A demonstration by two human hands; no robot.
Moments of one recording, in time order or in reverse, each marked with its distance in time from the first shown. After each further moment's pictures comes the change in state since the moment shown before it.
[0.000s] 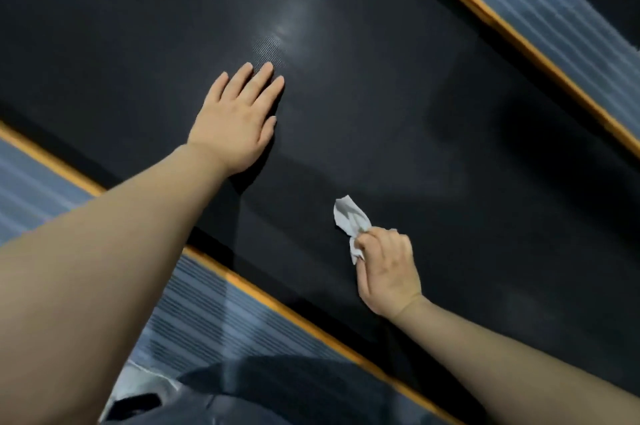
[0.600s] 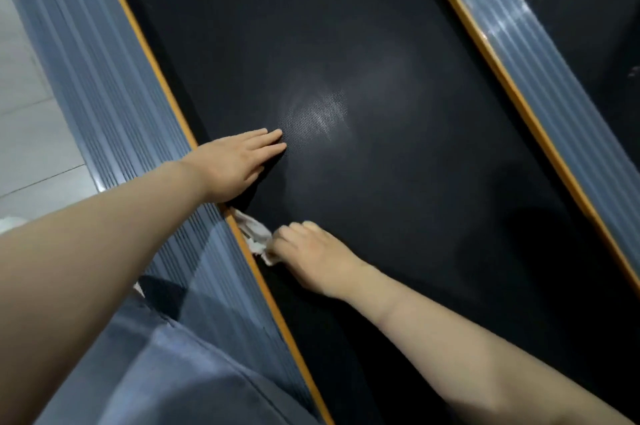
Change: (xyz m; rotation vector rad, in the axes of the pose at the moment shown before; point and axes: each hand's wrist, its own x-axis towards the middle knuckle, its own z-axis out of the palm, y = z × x) left_hand -0.143 0.088 0.014 -0.183 -0.141 -0.187; right_hand 0.013 0.000 -0.007 0.020 -0.413 -0.995
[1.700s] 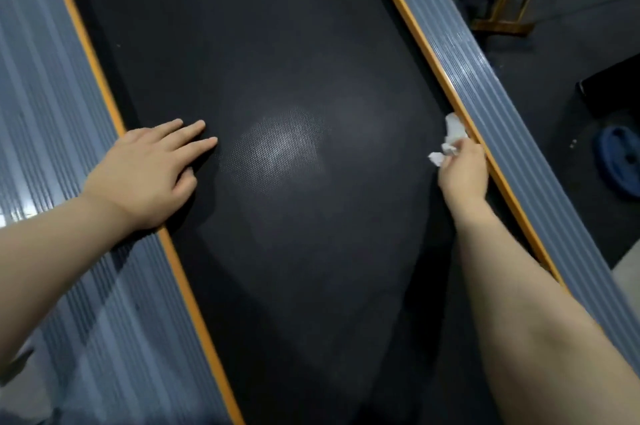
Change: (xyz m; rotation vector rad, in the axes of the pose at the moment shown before) left_hand 0.017 -0.085 -0.020 0.056 0.315 -0.270; right_hand -0.004 0.264 -0.158 -0.104 0.597 1.196
